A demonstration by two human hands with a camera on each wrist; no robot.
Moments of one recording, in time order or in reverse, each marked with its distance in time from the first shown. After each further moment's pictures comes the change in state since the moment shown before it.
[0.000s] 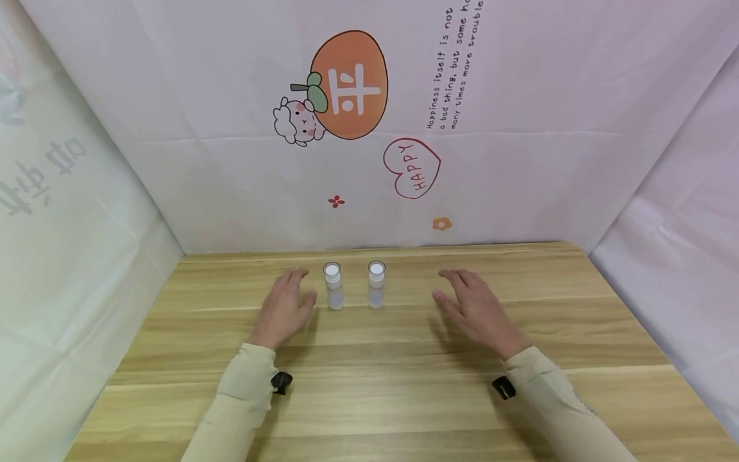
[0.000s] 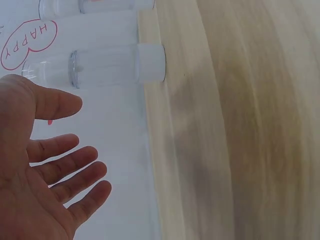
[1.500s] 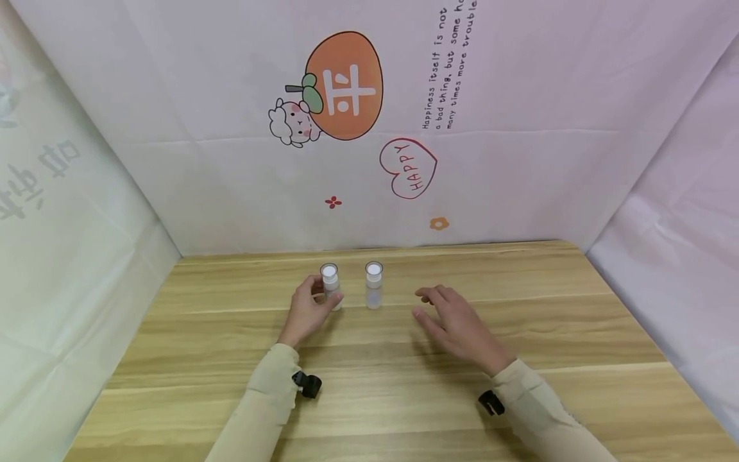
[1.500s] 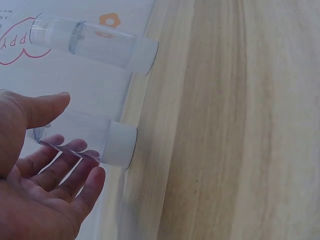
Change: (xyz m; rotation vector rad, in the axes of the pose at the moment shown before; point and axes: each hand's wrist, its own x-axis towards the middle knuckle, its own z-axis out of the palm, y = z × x) left_hand 0.012 0.016 0.047 -0.563 0.005 -0.195; right_hand -0.008 -0.035 0.011 0.108 -0.031 -0.050
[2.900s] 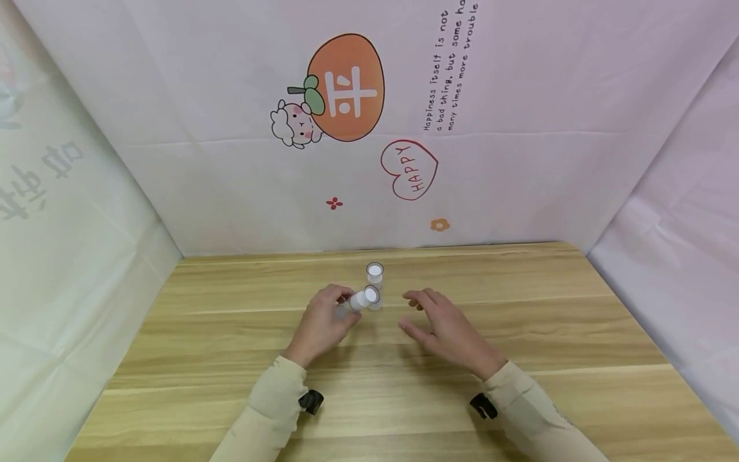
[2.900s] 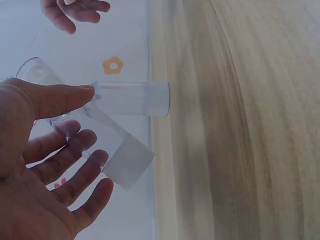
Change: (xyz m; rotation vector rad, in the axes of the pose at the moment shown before) left_hand -0.031 0.035 0.012 0.289 -0.056 0.300; right_hand 0.005 -0.020 0.004 0.050 -0.053 0.011
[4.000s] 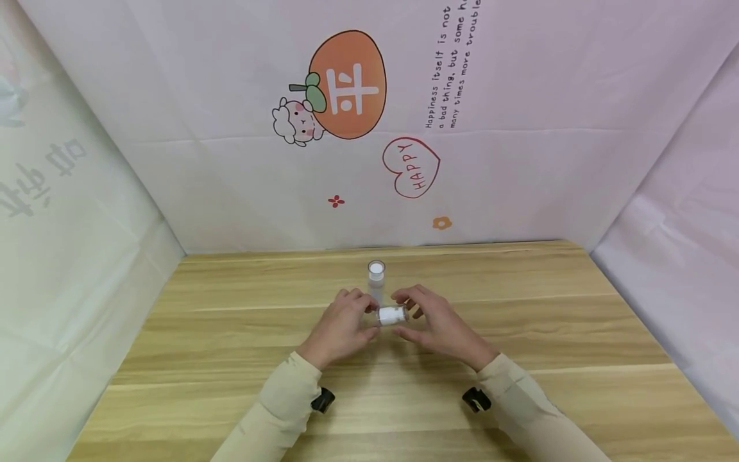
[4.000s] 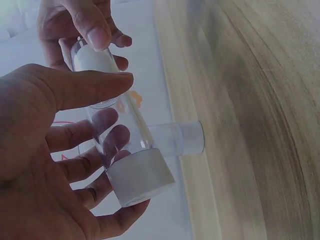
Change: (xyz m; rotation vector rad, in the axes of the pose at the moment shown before) left_hand 0.001 0.035 0.004 0.211 -0.250 0.119; right_hand 0.015 -0.001 0.005 0.243 -0.048 -0.085
